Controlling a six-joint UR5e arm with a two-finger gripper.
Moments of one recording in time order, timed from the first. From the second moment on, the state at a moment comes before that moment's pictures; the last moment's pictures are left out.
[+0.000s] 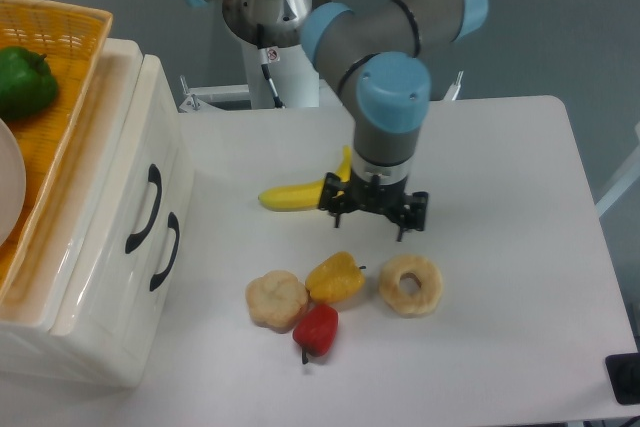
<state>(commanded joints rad) 2.49 -1.86 -1.66 -1.18 1.44 0.66</state>
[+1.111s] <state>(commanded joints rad) 2.36 -1.81 -1.55 -1.51 1.20 0.52</state>
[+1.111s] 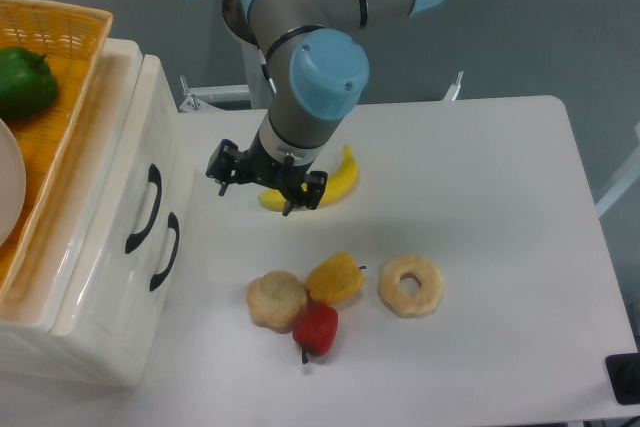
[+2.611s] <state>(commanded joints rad) 2.28 -1.86 -1.54 -1.50 1.08 0.39</state>
